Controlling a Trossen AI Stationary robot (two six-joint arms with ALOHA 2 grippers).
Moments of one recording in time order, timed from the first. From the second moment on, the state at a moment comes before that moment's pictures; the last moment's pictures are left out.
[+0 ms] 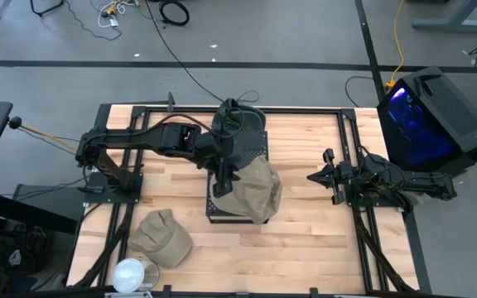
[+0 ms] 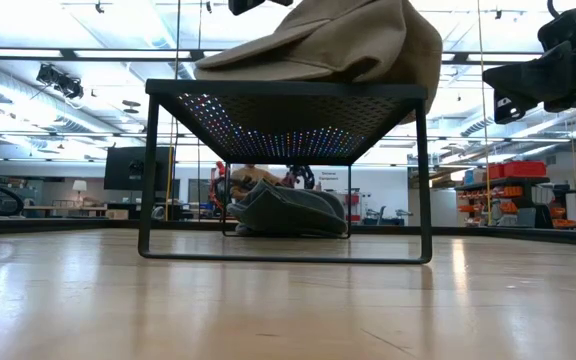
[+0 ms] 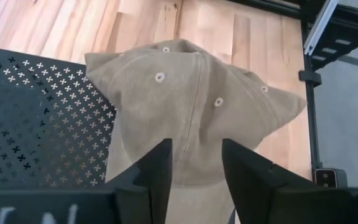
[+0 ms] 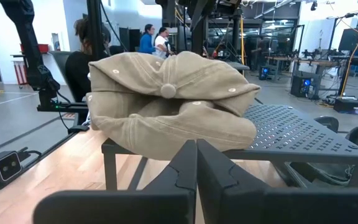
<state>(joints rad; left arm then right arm) -0.05 1.65 1.79 -0.96 0.02 -0.25 -0.06 0.00 0.02 0.04 -0.17 -0.01</state>
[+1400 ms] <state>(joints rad) -0.38 1.58 1.66 -1.37 -0.04 -0.27 -0.06 0.00 0.02 0.04 -0.17 -0.01</state>
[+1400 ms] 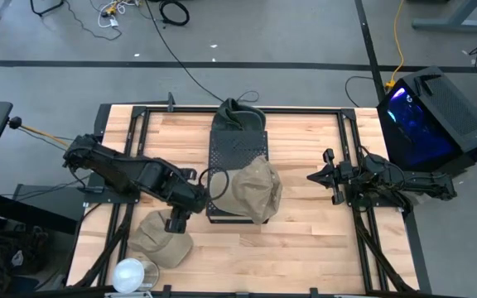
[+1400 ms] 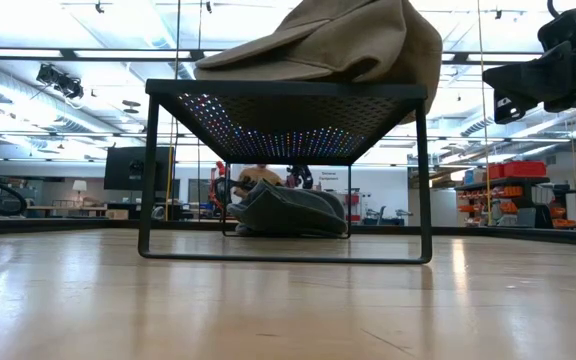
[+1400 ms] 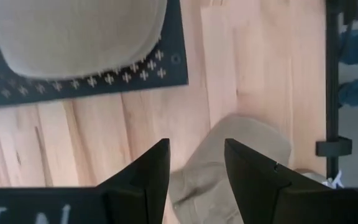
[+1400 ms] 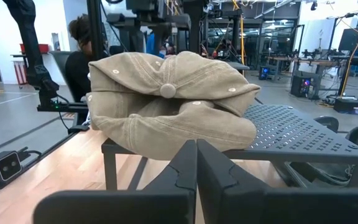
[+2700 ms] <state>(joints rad) -0.55 1.52 1.24 -1.12 -0.01 -0.44 -0.06 0.00 0.02 0.04 -0.17 -0.01</state>
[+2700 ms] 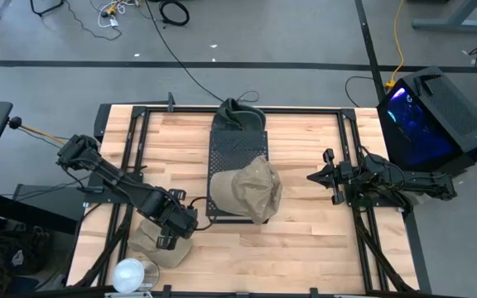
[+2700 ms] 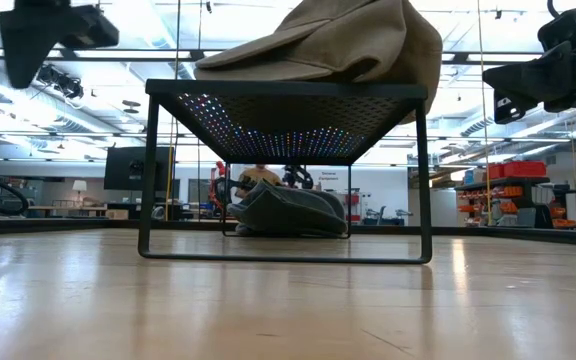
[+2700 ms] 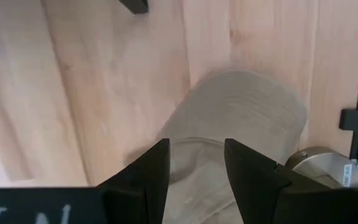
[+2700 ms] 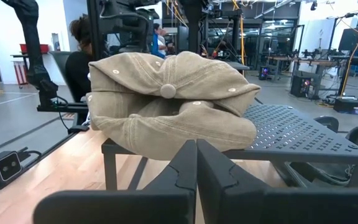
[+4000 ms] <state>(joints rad) -0.62 1.50 1.11 -1.09 -0.02 -2.11 -0.06 0.00 0.02 0.04 -0.17 -0.01</state>
